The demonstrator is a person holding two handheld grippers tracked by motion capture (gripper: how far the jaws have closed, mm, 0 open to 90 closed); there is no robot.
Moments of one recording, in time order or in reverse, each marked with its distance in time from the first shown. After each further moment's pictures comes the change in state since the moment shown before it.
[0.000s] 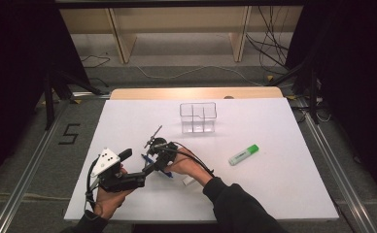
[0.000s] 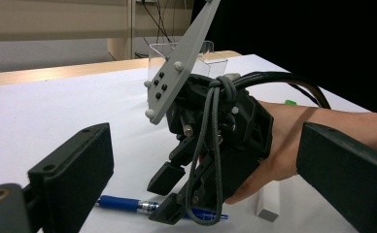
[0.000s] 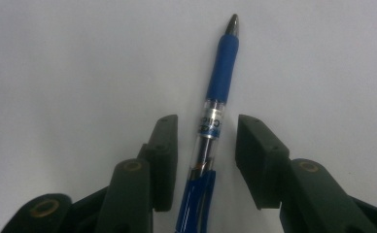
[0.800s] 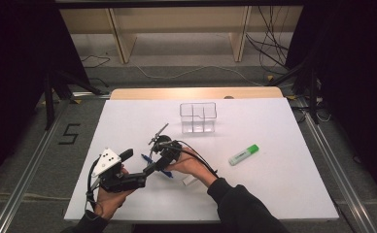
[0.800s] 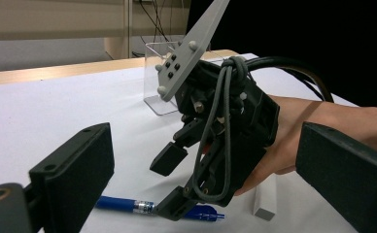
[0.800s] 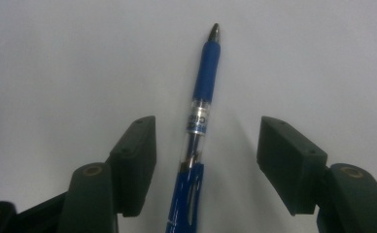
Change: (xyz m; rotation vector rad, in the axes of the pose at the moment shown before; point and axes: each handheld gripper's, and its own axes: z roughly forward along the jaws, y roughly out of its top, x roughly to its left) left arm -0.001 0.000 0.001 0.006 -0.010 0.003; right arm -0.006 -0.007 -0.010 -0.062 -0.001 0.032
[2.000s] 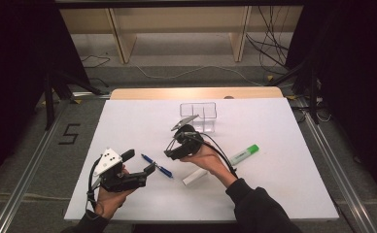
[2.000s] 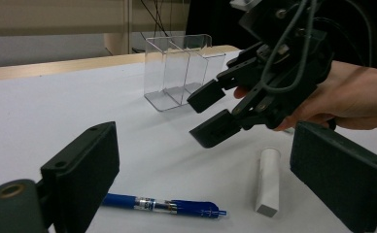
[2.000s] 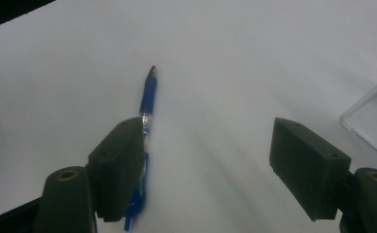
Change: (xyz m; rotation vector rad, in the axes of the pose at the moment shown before) left arm 0.001 -0.002 0.002 0.014 -0.001 -0.002; right arm -0.029 -0.030 -0.056 -0.224 -0.065 0.113
